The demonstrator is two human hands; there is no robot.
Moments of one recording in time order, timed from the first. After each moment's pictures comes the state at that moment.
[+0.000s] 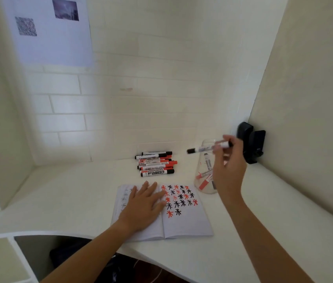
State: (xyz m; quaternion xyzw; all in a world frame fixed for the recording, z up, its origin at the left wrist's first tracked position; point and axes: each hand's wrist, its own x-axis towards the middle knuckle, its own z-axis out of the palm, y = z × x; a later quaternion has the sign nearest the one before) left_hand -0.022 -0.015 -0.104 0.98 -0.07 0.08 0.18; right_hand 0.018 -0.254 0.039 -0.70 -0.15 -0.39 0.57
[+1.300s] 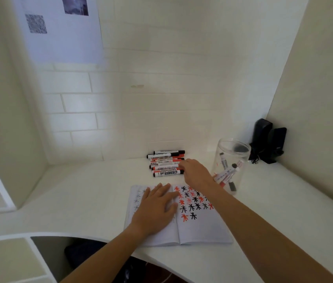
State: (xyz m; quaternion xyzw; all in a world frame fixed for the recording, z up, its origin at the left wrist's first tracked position) left_hand -0.022 -0.018 -0.099 0.97 -0.05 0.10 0.20; right_hand 0.121 -0.165 -0.040 -0.94 -0.31 -0.13 0.12
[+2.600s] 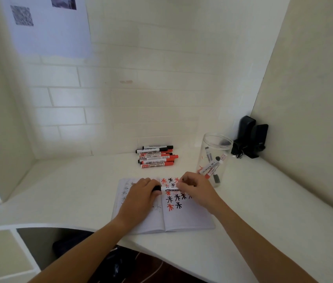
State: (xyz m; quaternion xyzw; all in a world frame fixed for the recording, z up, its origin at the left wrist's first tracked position) left_hand -0.027 -0.016 -0.098 0.93 -0.11 0.25 0.25; right_hand 0.038 -0.236 -0.050 -0.82 -0.23 0.04 0.52
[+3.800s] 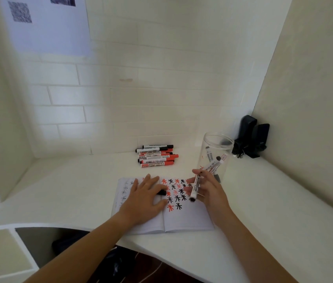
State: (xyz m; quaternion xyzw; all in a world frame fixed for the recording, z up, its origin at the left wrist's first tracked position) left_hand -0.023 -0.017 -0.102 0.97 -0.09 0.10 0.20; right_hand 0.020 -0.258 -0.059 -0.64 -0.10 0.07 0.76
